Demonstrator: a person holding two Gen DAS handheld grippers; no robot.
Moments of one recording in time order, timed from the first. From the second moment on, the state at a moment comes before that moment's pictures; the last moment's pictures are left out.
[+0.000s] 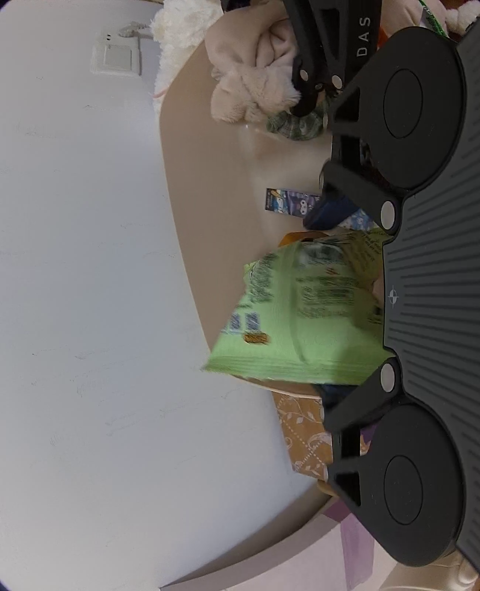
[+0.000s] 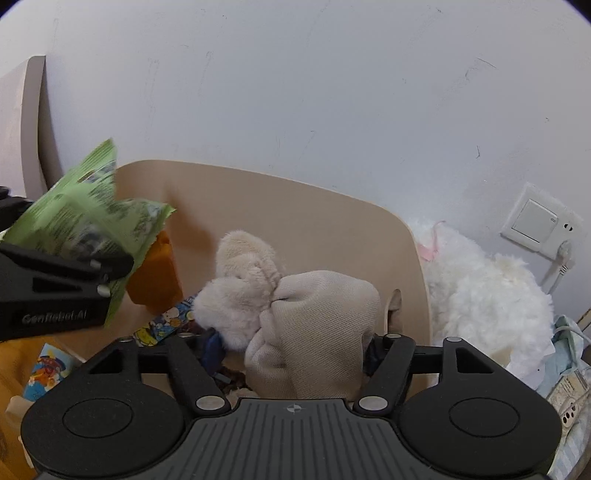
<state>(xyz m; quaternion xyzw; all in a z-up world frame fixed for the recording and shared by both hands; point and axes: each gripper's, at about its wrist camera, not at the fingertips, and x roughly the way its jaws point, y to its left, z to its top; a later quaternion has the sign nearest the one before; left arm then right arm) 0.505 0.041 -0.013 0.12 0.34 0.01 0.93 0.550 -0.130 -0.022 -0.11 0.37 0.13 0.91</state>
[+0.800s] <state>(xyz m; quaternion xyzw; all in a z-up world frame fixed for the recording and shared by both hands) 0.441 0.059 0.042 0.10 0.28 0.03 0.95 0.484 -0.151 0.032 -0.09 0.31 0.13 0.94</state>
